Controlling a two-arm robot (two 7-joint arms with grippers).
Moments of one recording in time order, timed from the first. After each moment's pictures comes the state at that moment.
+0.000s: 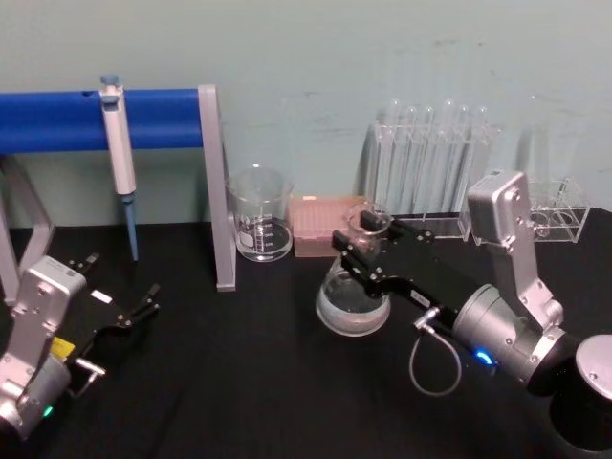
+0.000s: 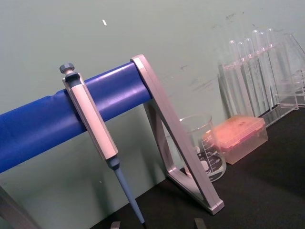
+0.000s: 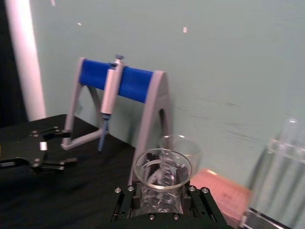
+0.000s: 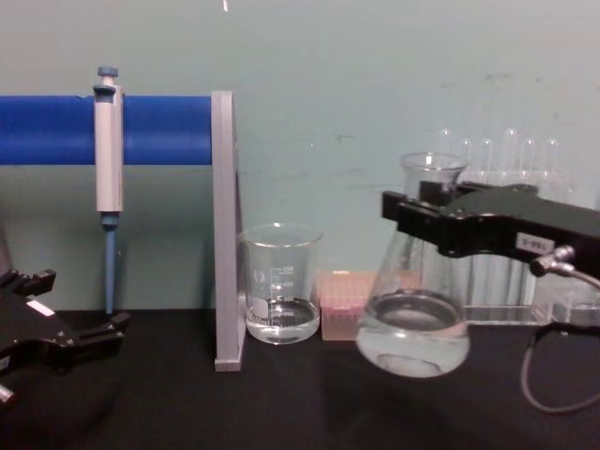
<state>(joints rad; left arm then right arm) -0.20 0.60 0.45 -1.41 -0.25 -0.12 0.03 0.22 0.33 -0.34 -1.62 0.29 0.08 0.37</state>
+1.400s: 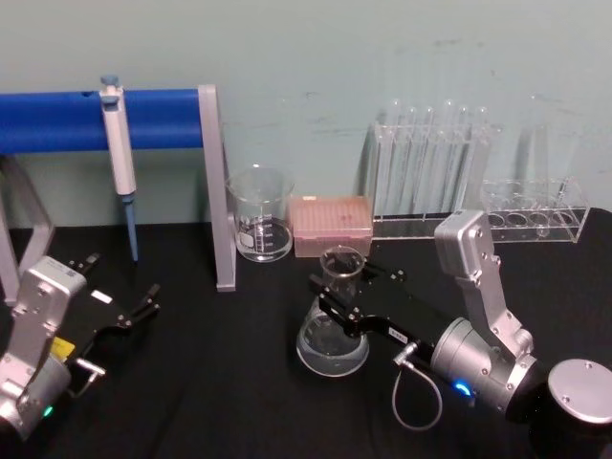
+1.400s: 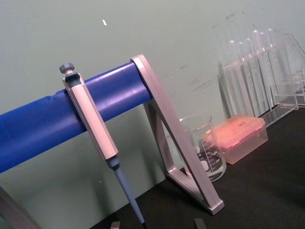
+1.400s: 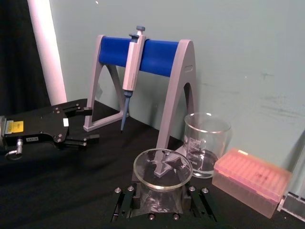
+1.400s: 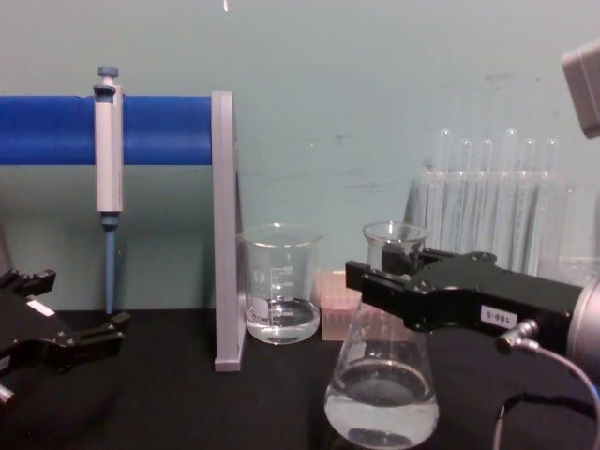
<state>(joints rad) -0.20 0.60 0.45 -1.41 -0.25 -0.12 0.03 0.23 0.33 -0.42 -1.52 0.33 0.04 0.40</state>
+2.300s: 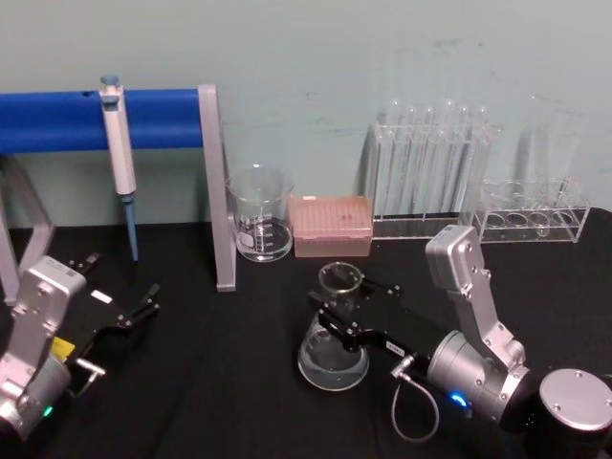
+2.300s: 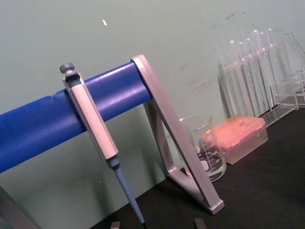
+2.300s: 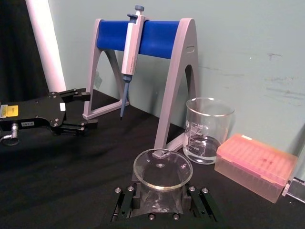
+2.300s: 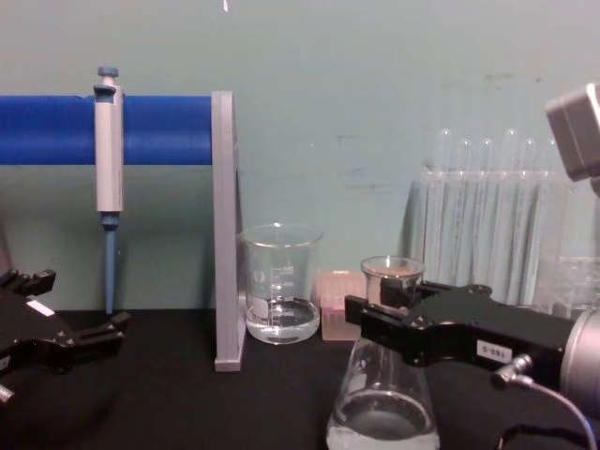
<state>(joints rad) -0.20 0.60 0.45 -1.41 -0.25 -0.12 0.03 0.24 0.32 -0.43 -1.46 0.32 0.03 0.41</state>
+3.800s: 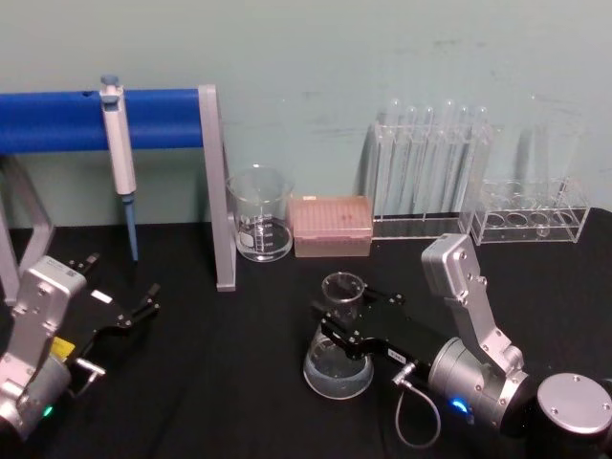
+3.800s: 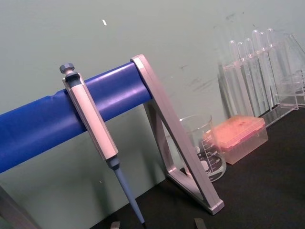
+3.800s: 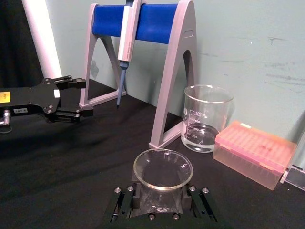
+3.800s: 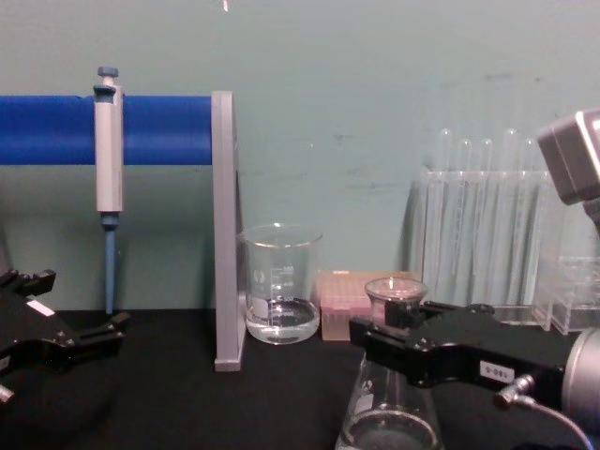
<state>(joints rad) -0.20 0.60 0.45 -1.41 -0.25 -0.12 0.03 0.24 0.32 -0.43 -1.43 0.30 0.04 0.41</state>
